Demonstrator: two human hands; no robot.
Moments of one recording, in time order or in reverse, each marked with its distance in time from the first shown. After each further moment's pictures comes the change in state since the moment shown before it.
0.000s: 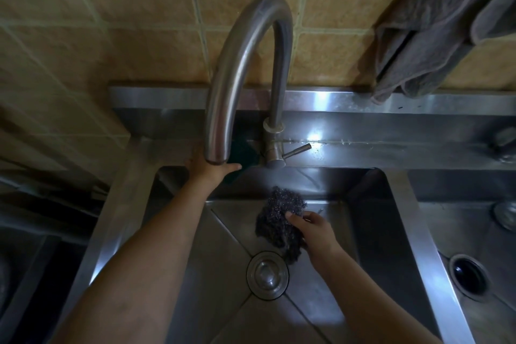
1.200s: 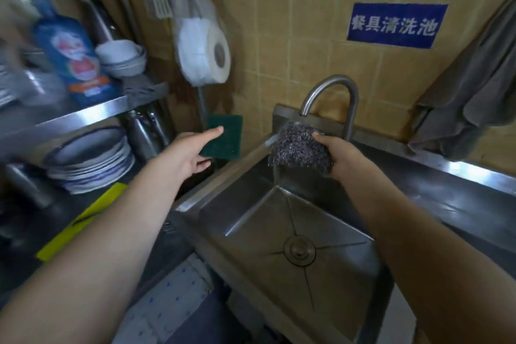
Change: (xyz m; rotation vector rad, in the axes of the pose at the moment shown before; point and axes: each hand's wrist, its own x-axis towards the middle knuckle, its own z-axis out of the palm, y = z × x) left_hand -0.461 0.012 -0.127 -1.163 0.608 -0.376; right_hand -0.237 -0.130 -0.033 -0.220 -0.742 -0.086
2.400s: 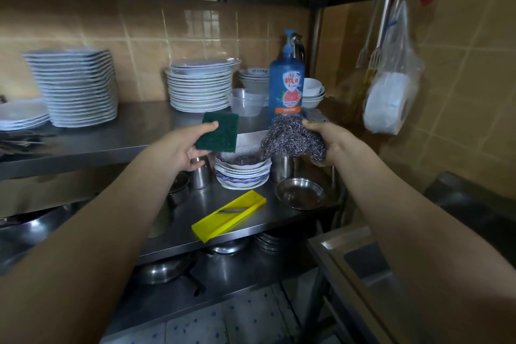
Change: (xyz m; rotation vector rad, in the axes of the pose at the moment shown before) left_hand -0.076 0.041 -0.377 -0.175 0.415 0.028; right_hand -0.076 0.063 0.409 -0.394 -0.509 0.084
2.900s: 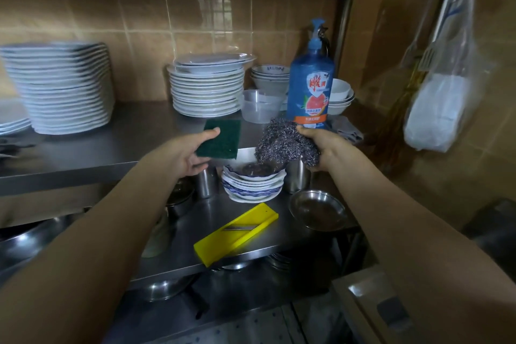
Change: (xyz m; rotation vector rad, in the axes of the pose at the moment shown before) left_hand 0.122 0.014 -0.005 -0.004 0.041 -0.049; right_hand 0.135 -0.021 0.048 0.034 -0.042 -0.029
